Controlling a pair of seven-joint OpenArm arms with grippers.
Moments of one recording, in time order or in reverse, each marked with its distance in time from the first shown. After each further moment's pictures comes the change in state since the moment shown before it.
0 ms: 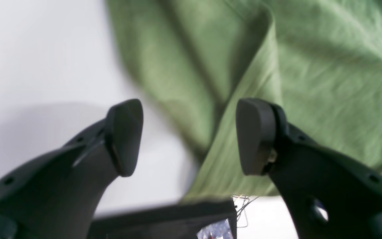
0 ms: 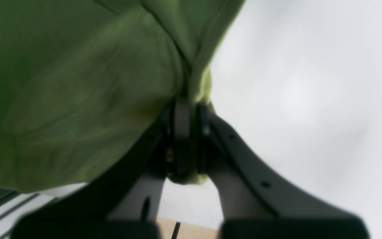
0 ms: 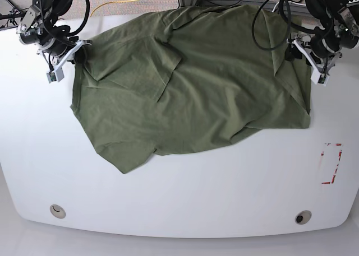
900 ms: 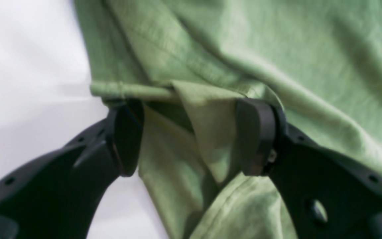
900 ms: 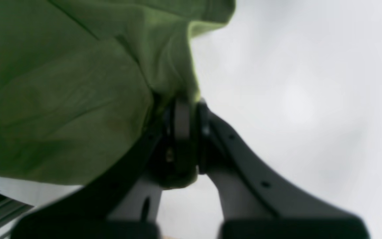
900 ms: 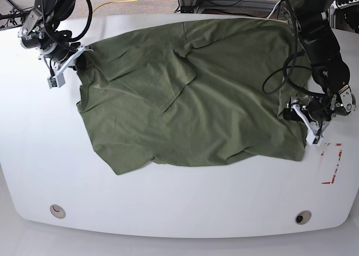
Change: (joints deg) left arm -33.7 -8.6 13.1 -42.9 18.9 -0.1 -18.4; right arm 2.8 -1.4 0.2 0.0 -0.4 0.0 0.0
